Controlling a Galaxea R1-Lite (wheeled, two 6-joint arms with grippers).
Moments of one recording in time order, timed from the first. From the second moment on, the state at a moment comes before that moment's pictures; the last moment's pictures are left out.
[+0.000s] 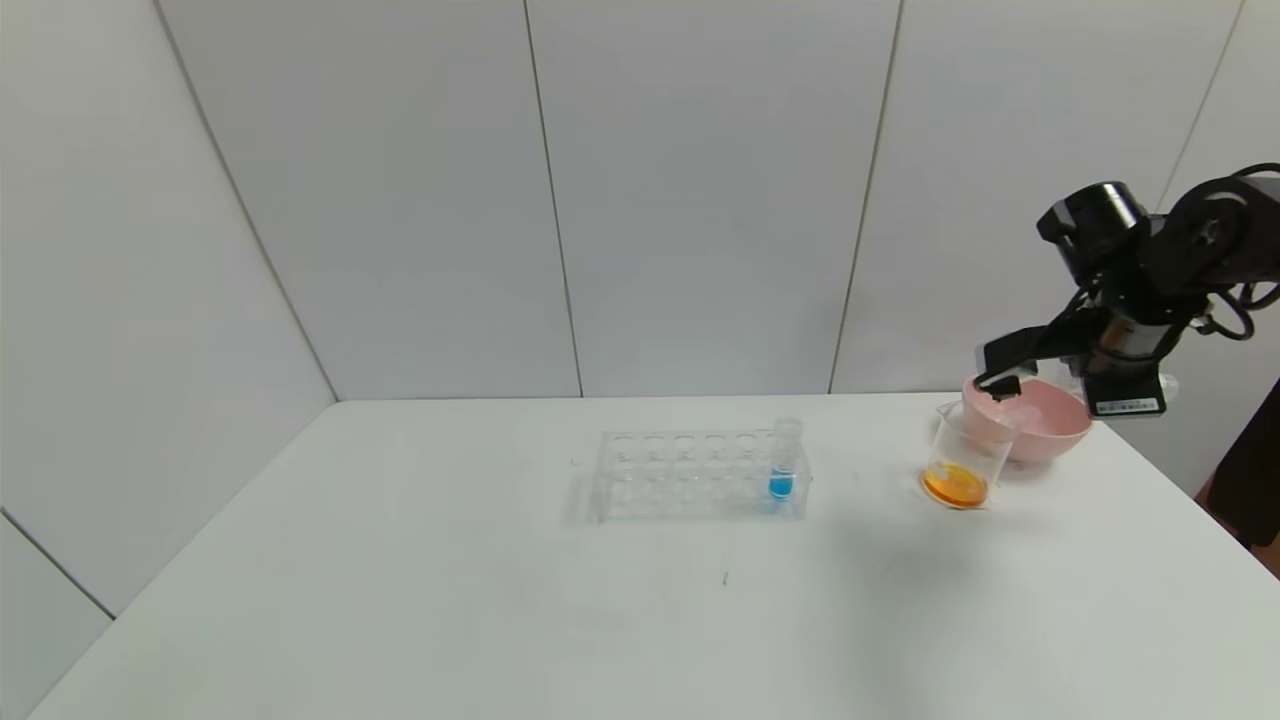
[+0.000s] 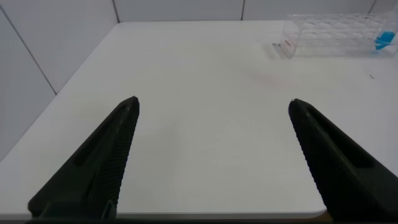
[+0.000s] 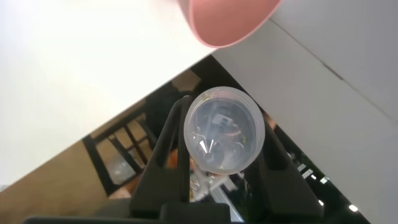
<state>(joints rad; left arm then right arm) 0.00 0.00 0.00 0.02 0.00 -0.02 0.05 2.11 -1.98 0.86 -0.50 -1.36</state>
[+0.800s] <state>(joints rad) 0.00 0.00 0.00 0.02 0.00 -0.02 -0.26 1.87 -1.67 0.65 0.29 -0.82</state>
